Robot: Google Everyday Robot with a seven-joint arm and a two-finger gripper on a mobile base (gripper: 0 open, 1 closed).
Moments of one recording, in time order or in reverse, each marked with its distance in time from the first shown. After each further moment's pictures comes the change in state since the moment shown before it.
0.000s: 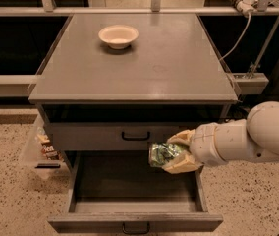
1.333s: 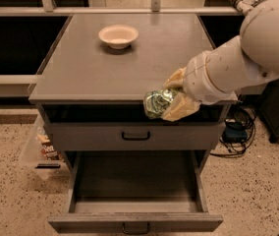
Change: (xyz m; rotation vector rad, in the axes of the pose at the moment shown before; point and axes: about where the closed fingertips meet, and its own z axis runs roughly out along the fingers) arm -0.110 -0.088 -0.068 0.067 0.145 -0.250
